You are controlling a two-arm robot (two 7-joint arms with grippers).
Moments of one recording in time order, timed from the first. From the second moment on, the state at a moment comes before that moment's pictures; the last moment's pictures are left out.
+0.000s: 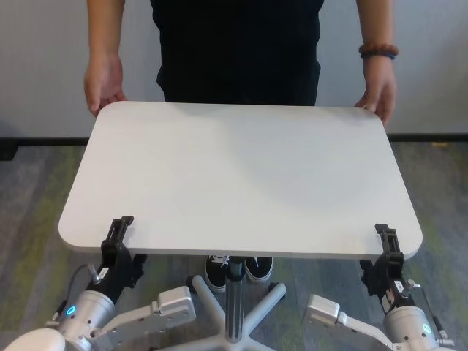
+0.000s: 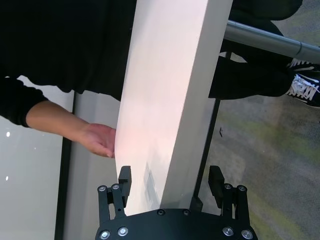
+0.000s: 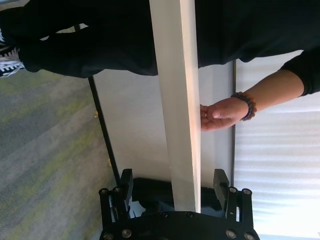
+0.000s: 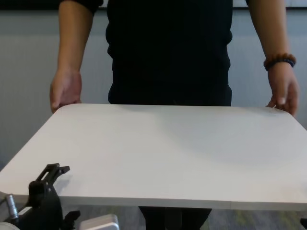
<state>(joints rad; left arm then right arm) -0.06 0.37 0.48 -1.36 0.94 0.11 0.16 0.09 0.48 -0.67 -1.35 -0.78 0.43 -0.37</state>
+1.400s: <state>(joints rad) -0.08 0.30 0.45 -1.30 0.96 0.09 0.22 0.09 0.48 -0.67 -1.35 -0.78 0.43 -0.37</state>
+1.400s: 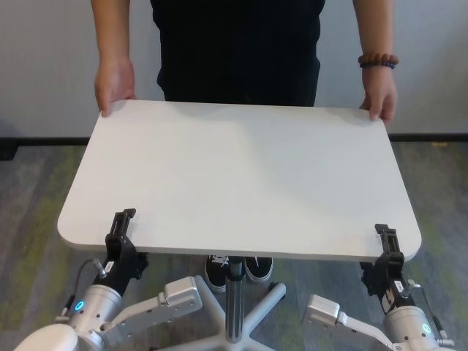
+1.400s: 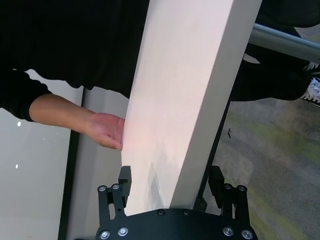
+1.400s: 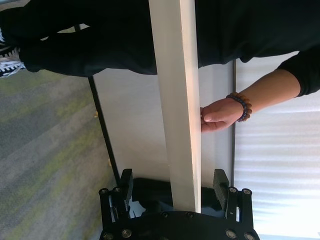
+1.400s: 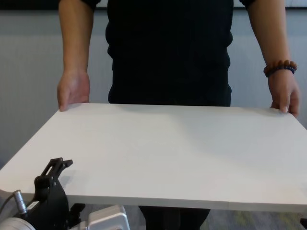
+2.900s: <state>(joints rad) -0.08 0.30 0.45 -1.30 0.96 0.09 0.22 0.09 0.48 -0.67 -1.35 -0.78 0.43 -0.37</state>
